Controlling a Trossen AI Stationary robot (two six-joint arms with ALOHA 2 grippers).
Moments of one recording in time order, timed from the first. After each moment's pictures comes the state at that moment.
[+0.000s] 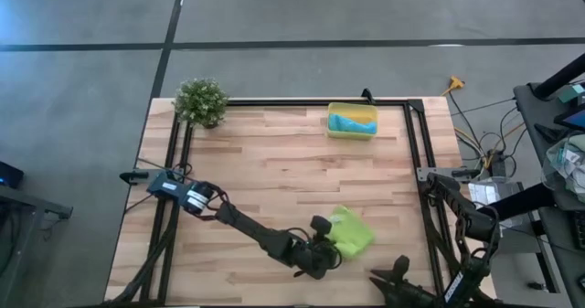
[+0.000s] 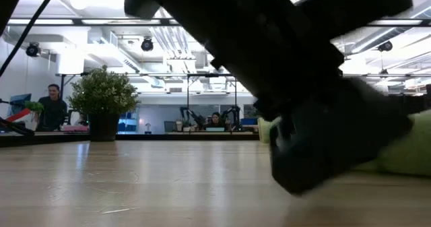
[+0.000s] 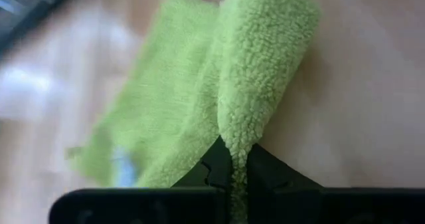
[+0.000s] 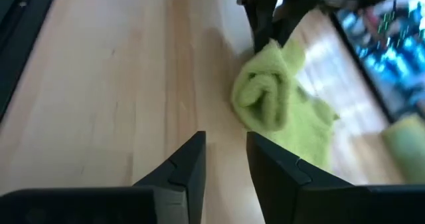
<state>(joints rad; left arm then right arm) -0.47 2.37 1.74 -0.13 -0.57 0.14 1.29 2.24 1.43 -1.14 1.00 1.30</state>
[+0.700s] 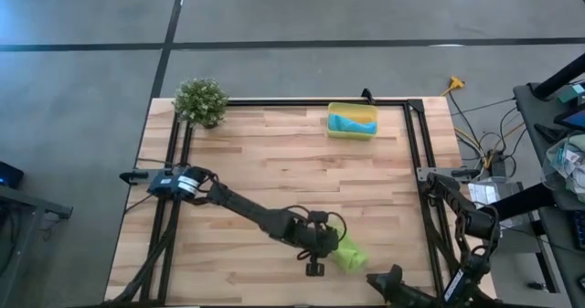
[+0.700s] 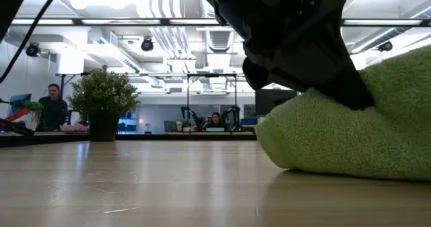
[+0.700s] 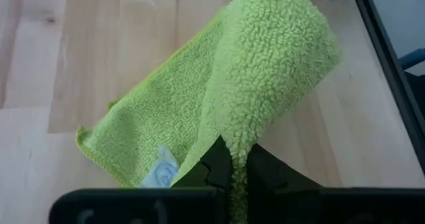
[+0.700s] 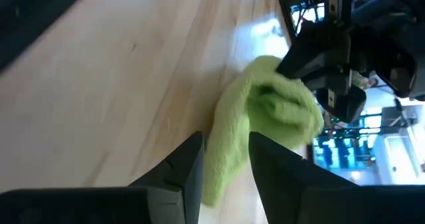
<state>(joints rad) -0.37 2.23 1.74 -0.31 -0.07 -0.28 1.28 2.23 1.44 -1.09 1.07 0.70</state>
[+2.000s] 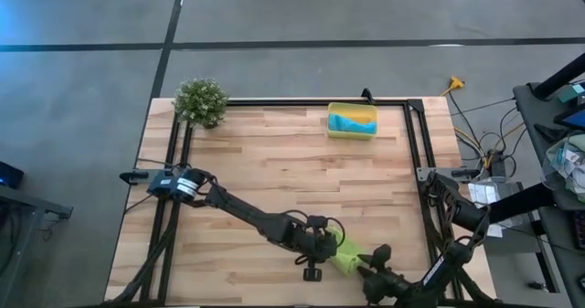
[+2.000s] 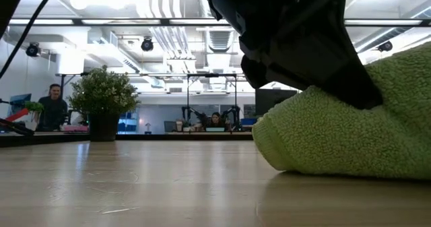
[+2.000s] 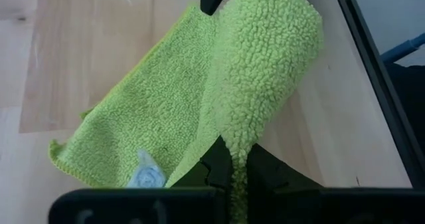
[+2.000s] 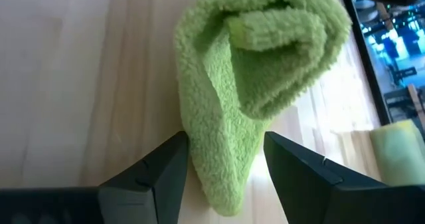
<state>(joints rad) -0.39 2.23 1.74 -0.31 -0.07 -0.28 1.11 2.20 1.37 -1.04 0.90 1.00</state>
